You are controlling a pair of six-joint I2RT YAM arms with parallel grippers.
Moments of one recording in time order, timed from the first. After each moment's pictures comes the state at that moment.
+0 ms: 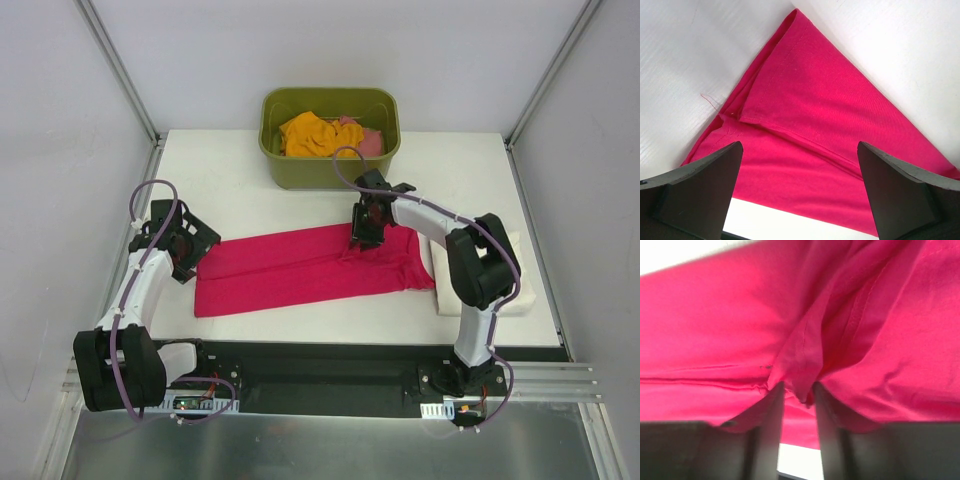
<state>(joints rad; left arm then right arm) 0.11 1.15 0.78 -0.67 -0.01 -0.83 0.55 1.91 1.37 -0.67 -0.10 0.62</state>
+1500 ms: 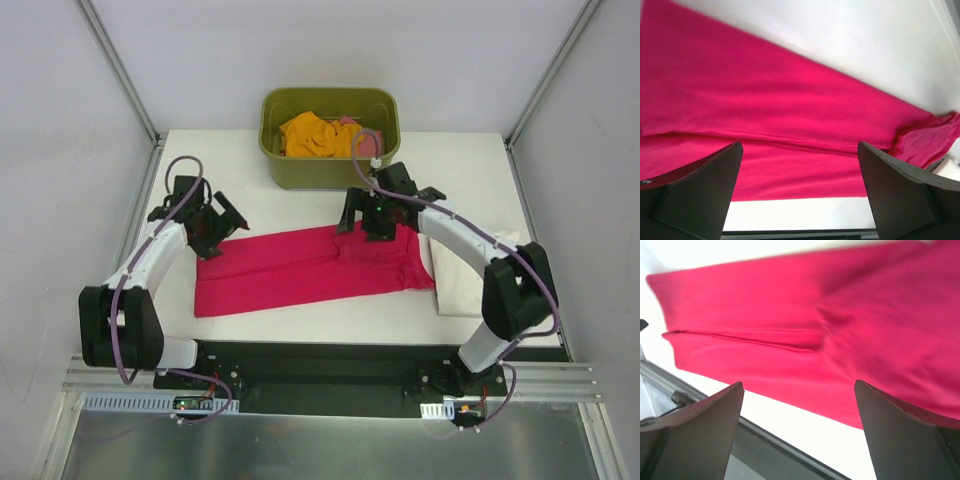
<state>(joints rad) -0.01 1.32 0.93 -0.64 0.15 -0.79 0.54 1.69 1.31 -0.55 -0.28 0.58</state>
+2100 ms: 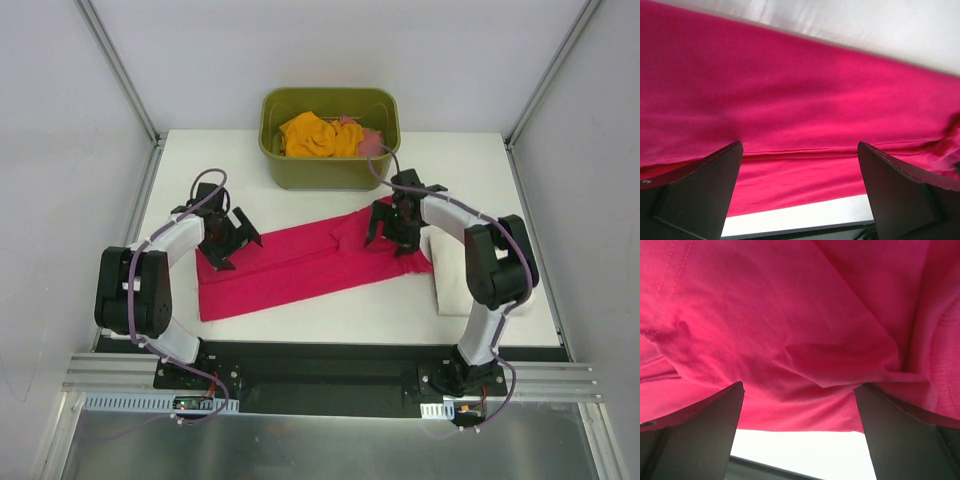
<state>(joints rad) -0.10 1.56 0.94 -0.58 0.20 -0.77 0.36 1.82 1.21 -0.66 -0.17 0.55</state>
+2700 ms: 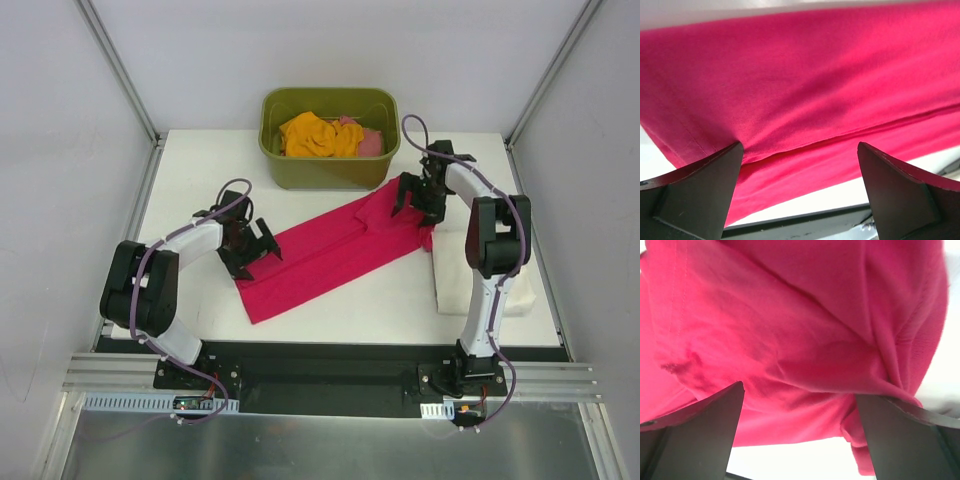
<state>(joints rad) -0.24 1.59 0.90 -0.57 0.23 -0.82 0.12 2.11 1.63 -0.82 -0.23 0.33</state>
